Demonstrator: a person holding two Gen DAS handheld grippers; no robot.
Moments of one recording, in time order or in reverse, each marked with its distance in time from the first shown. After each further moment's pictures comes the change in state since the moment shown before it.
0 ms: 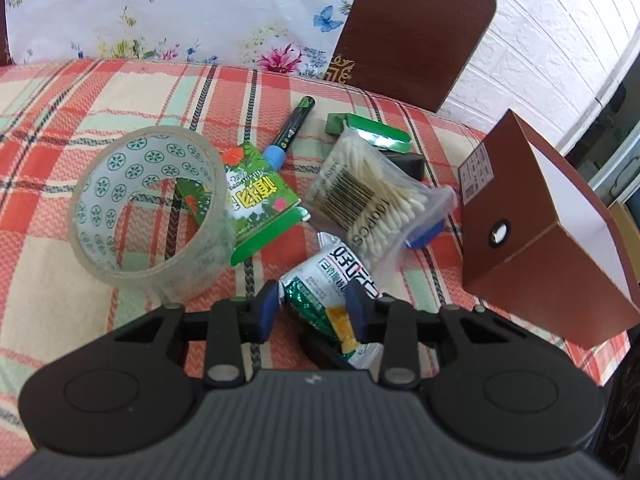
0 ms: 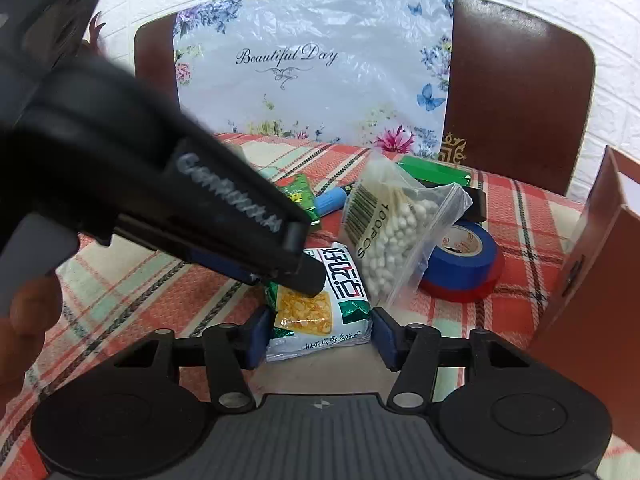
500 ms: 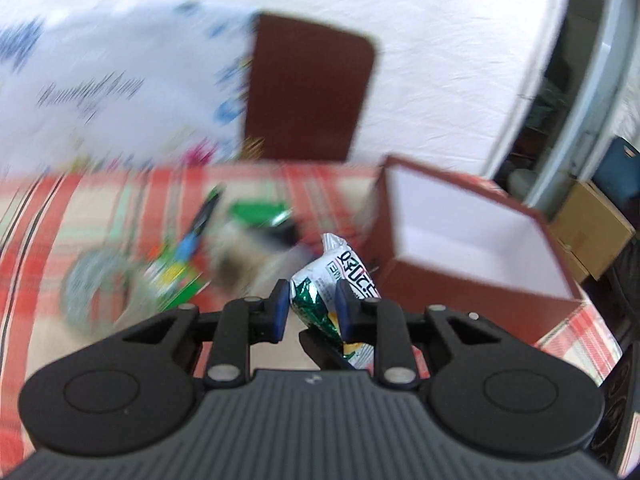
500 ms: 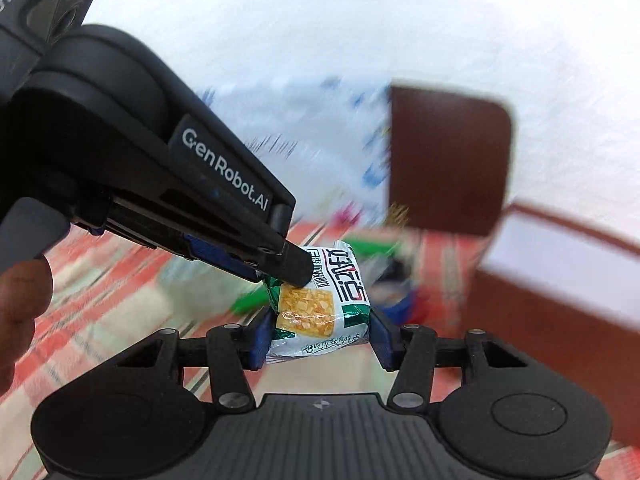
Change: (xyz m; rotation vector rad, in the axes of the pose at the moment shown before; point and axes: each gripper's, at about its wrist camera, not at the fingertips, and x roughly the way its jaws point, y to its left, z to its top) left arm -0.069 -0.099 0.014 0.220 -0.169 -0.057; right arm -0.104 -0.008 -0.001 0.079 -0.239 -0.123
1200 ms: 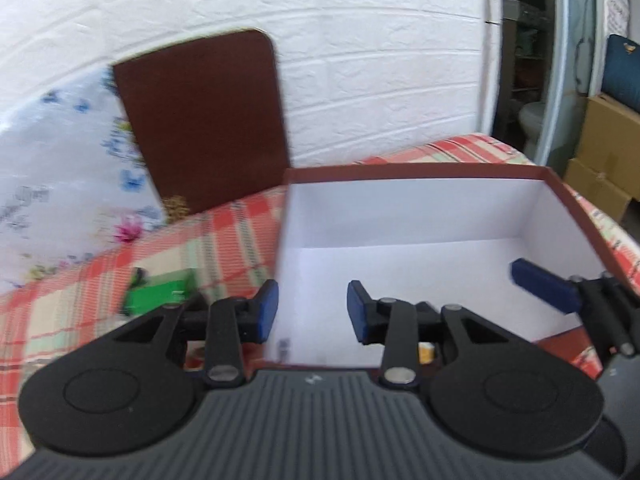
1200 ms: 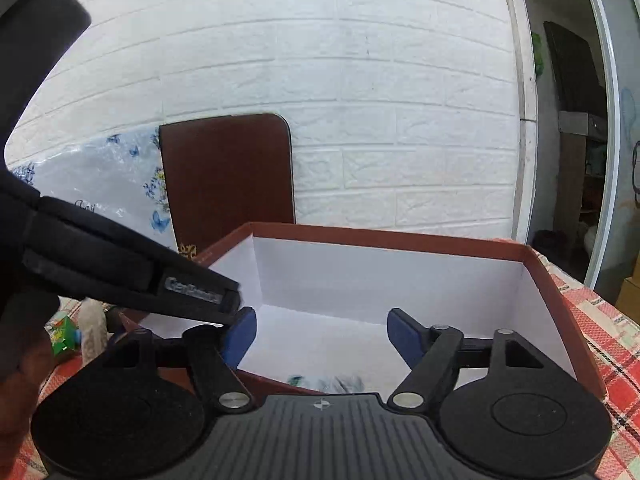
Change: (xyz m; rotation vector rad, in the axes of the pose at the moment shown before) left arm 0.083 -0.097 0.023 0.286 -0.017 0.167; right arm -0.033 -0.146 -0.001 0.190 -0.043 -0.333
